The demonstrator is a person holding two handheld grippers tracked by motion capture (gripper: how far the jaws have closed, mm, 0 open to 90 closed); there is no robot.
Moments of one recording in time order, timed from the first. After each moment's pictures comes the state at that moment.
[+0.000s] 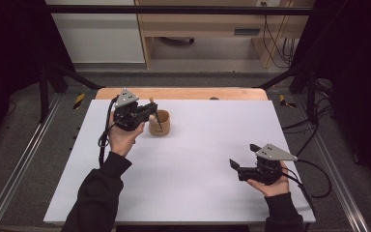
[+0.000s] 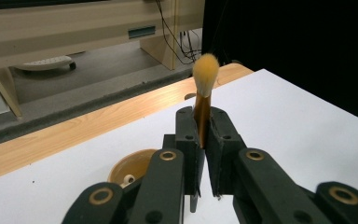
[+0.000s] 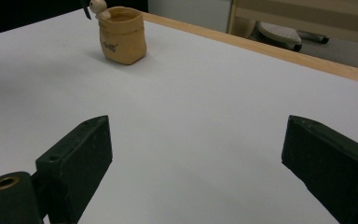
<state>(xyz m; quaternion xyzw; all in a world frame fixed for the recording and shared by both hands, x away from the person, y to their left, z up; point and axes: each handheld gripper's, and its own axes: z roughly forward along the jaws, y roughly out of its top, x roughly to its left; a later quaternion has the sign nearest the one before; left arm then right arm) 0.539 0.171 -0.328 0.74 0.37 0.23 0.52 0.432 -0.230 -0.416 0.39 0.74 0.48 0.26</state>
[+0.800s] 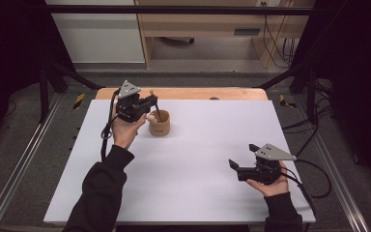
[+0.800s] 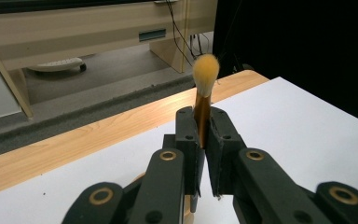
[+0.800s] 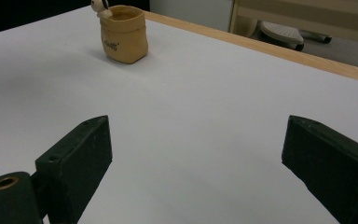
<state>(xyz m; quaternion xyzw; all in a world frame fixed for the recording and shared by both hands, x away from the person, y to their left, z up) 0.564 0.168 -0.326 0.73 0.39 0.24 0.51 0.433 -0.229 -0.417 0.39 0.75 0.48 0.25</state>
